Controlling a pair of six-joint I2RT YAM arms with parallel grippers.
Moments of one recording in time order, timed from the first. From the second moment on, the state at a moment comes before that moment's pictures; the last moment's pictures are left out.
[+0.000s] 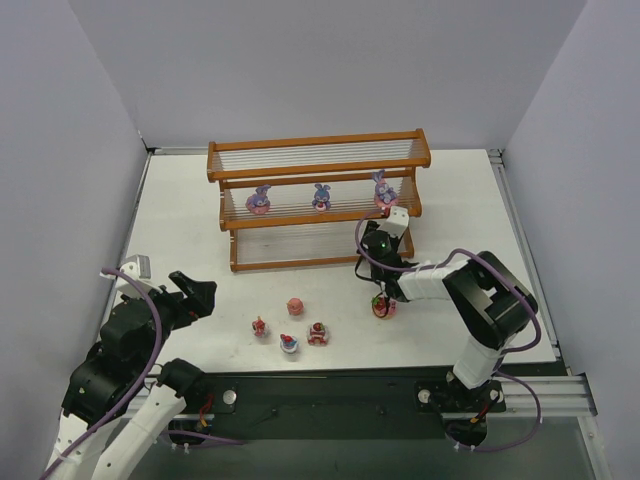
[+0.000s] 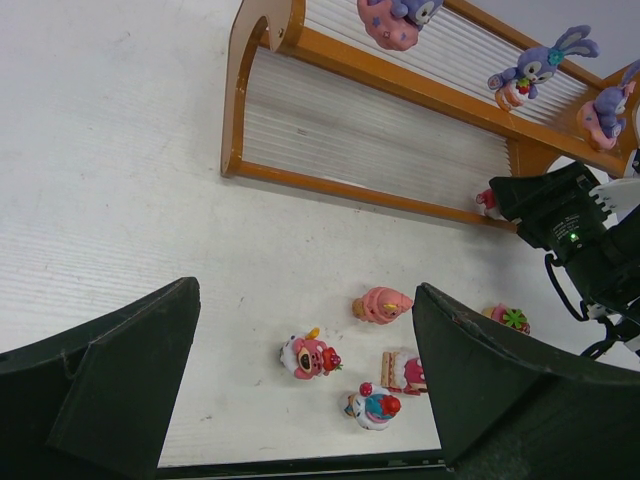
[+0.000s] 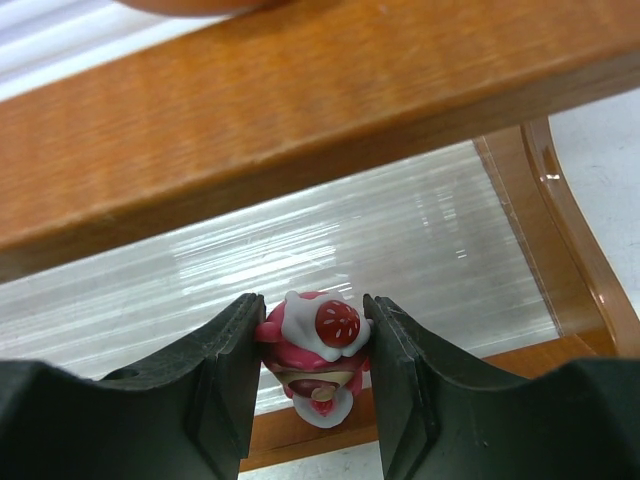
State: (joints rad) left arm -0.48 0.27 0.80 -0.89 -0.33 -0.67; right arm 0.61 1.72 0.66 0.57 0.64 0.50
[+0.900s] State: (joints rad) left arm -0.48 0.28 0.80 -0.90 -0.34 -0.67; right arm 0.56 1.74 0.68 0.54 0.60 0.47
